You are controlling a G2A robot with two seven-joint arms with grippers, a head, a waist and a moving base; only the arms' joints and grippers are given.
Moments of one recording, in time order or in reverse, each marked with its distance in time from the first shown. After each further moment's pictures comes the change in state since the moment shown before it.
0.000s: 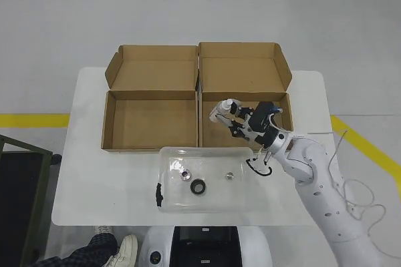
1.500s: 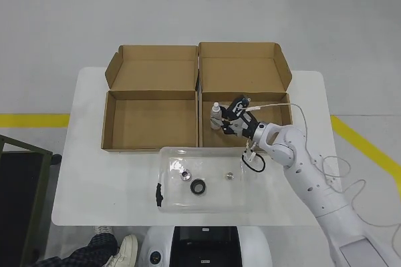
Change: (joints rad) left arm 0.000 0.000 0.000 0.000 0.000 0.000 0.000; right arm 0.198 -0.049 -0.173 0.337 0.033 0.063 0.168
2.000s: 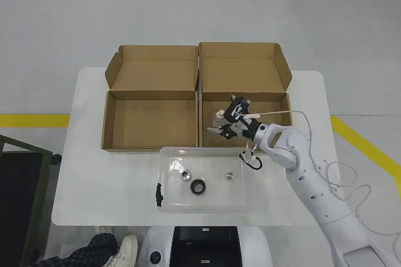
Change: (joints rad) left arm 0.000 0.000 0.000 0.000 0.000 0.000 0.000; right arm -0.066 0.021 0.052 -0.197 -0.096 0.025 0.038
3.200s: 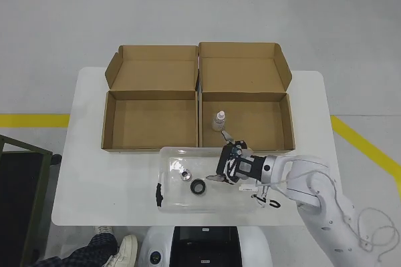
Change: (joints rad) left arm 0.000 0.000 0.000 0.000 0.000 0.000 0.000; right arm -0.321 0.078 0.118 -0.541 0.007 -0.217 0.380
